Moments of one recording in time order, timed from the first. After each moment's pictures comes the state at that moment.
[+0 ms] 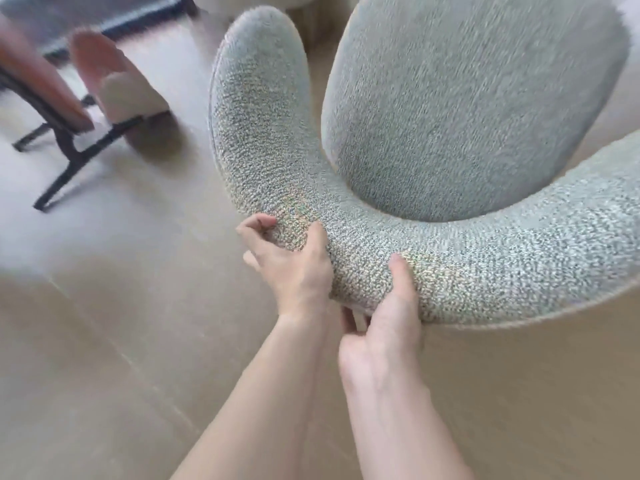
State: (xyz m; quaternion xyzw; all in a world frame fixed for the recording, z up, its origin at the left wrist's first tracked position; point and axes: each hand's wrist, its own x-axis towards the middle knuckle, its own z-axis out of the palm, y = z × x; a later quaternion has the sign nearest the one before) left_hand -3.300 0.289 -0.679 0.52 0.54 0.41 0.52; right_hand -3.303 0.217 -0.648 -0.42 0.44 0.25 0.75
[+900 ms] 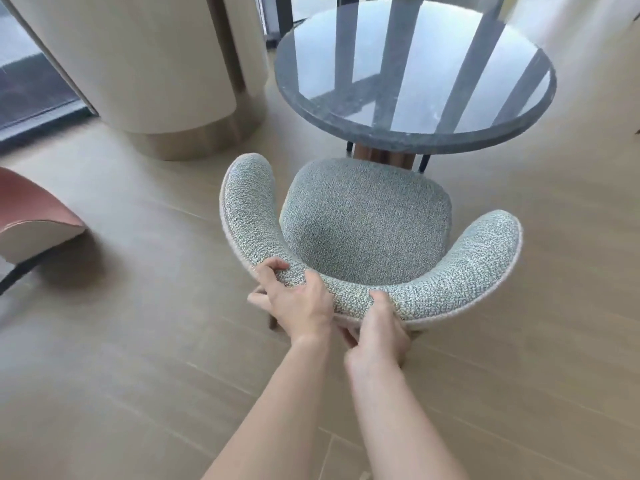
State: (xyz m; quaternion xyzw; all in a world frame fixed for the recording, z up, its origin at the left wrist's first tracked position) left_hand -2.972 0.365 -0.567 0.54 0.53 0.37 0.53; right_hand -2.967 0.303 -0.554 -0.49 0.47 0.16 0.71
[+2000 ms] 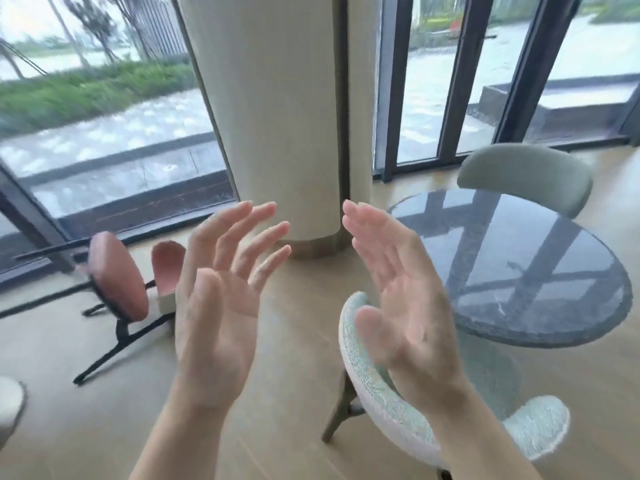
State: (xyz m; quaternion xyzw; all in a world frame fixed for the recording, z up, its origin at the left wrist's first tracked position) left_hand -3.087 0.451 -0.153 0.61 0.07 0.50 0.61; right_hand -2.948 0.350 -0.185 -0.46 -0.50 0.15 0.72
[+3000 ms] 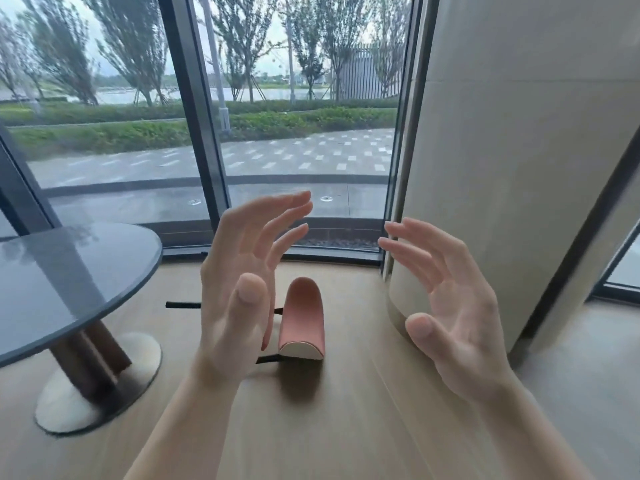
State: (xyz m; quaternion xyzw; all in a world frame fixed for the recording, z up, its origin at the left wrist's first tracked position) left_hand -3.219 0.834 -0.058 0.64 0.11 0.66 0.38; right_hand -3.005 0.810 -0.092 -0.28 -0.69 0.21 0.64
